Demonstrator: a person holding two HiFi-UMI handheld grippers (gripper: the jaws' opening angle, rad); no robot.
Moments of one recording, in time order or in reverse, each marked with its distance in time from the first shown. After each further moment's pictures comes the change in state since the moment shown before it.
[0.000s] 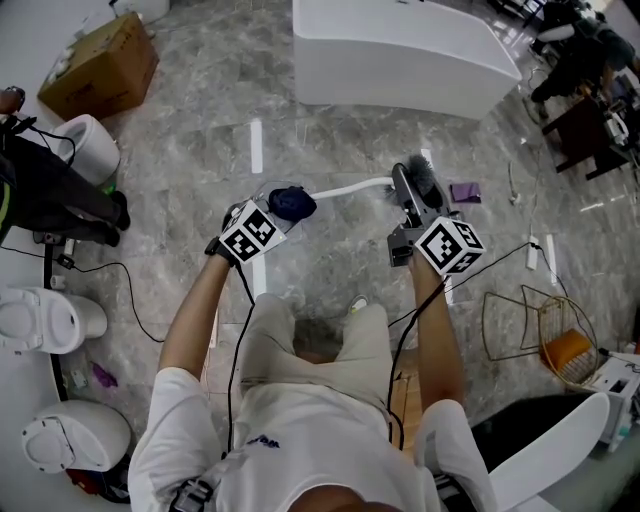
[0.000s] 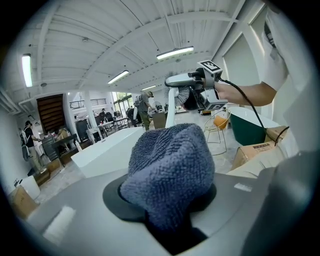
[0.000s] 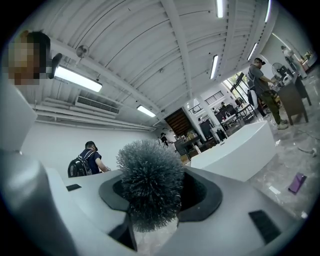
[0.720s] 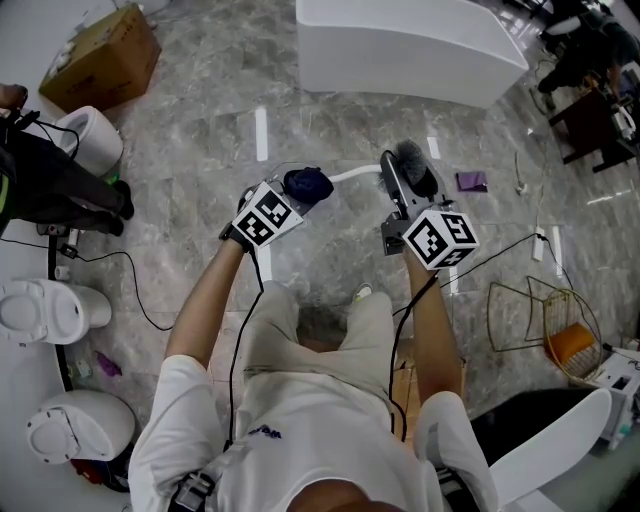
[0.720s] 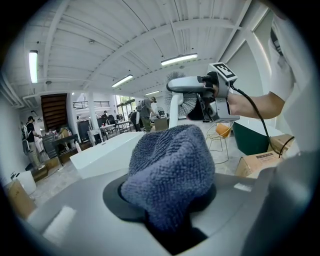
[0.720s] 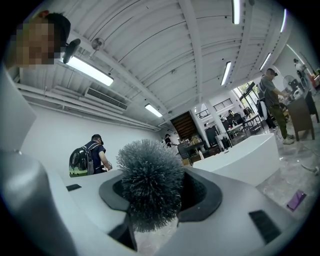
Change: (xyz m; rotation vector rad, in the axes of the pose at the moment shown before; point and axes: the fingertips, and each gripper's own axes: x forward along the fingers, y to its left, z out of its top) left arm 0.016 -0.001 0.035 -0.042 -0.067 0.008; right arm 0.006 0.029 -0.003 -0.130 -0.011 0.030
